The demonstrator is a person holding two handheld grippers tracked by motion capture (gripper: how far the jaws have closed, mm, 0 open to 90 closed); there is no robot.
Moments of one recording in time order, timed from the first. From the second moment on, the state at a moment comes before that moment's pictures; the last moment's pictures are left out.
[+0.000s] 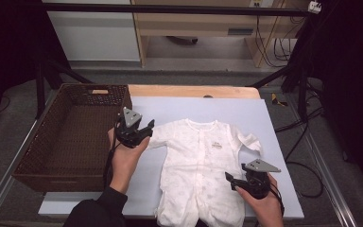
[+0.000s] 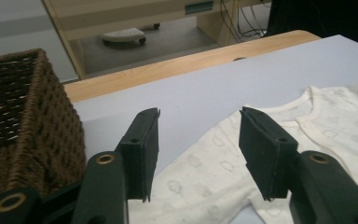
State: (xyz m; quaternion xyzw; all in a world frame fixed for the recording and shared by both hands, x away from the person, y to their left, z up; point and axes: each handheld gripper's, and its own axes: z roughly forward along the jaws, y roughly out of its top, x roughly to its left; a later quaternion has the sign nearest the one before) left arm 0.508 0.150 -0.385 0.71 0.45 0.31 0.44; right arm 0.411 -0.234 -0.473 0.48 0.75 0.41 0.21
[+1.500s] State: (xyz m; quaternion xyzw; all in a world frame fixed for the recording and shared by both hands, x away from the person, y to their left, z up) left arm 0.437 0.160 -0.469 0.73 0.42 0.26 0.48; right arm 0.473 -0.307 -0.481 0.51 0.74 0.31 0.32
